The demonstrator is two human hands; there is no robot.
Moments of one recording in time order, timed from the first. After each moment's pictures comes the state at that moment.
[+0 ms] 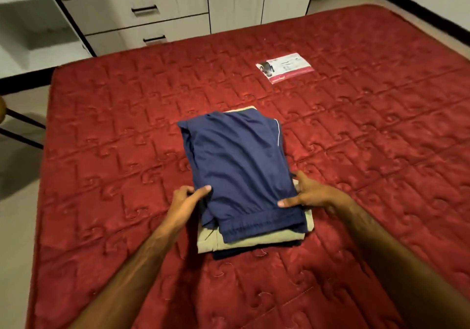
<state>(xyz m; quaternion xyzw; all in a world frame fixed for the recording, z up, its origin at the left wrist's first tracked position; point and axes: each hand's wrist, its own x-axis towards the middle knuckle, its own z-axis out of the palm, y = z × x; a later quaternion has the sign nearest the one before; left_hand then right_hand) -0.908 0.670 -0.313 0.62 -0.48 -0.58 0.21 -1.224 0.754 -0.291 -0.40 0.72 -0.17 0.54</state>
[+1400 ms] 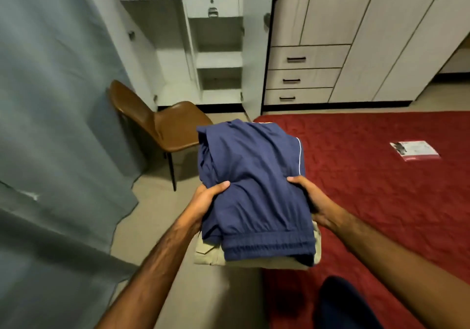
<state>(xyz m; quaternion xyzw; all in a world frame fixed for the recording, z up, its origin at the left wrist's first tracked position) -0.330 0.752 0.049 0.54 -0.35 -0.63 0.44 -0.603 0.747 0.054 -0.26 0.56 -0.36 0.70</state>
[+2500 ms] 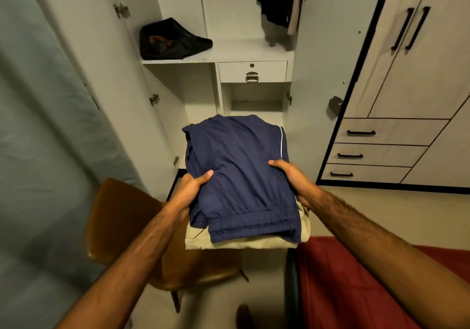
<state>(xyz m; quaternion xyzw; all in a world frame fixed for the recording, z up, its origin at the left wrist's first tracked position) -0.187 0.043 0.107 0.57 -0.37 -0.51 0.52 -0.453 -0.015 0.113 -0.44 0.49 -0.39 0.65</state>
